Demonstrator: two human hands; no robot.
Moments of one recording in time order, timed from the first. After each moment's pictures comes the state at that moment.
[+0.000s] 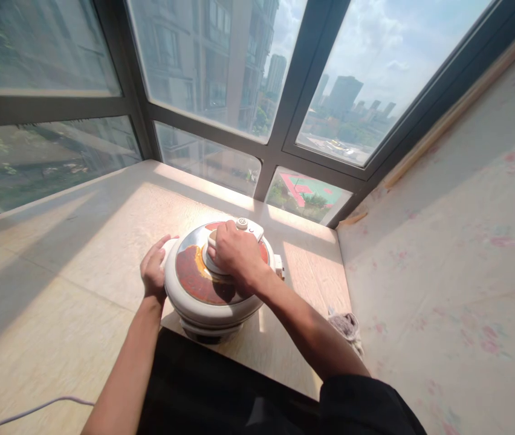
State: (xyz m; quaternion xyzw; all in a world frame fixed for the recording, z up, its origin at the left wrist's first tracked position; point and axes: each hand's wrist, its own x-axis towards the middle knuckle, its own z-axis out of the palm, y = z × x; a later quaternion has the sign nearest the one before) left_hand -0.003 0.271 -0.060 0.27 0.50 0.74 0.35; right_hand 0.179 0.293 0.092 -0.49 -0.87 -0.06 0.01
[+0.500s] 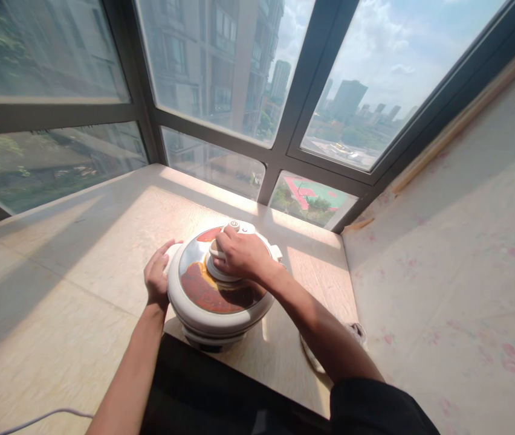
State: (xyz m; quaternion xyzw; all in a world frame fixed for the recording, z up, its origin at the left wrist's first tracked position) left_hand -0.001 0.269 -0.056 0.26 0.50 0.75 0.35; right_hand 0.195 0.316 0.087 -0.36 -0.93 -0.08 0.00
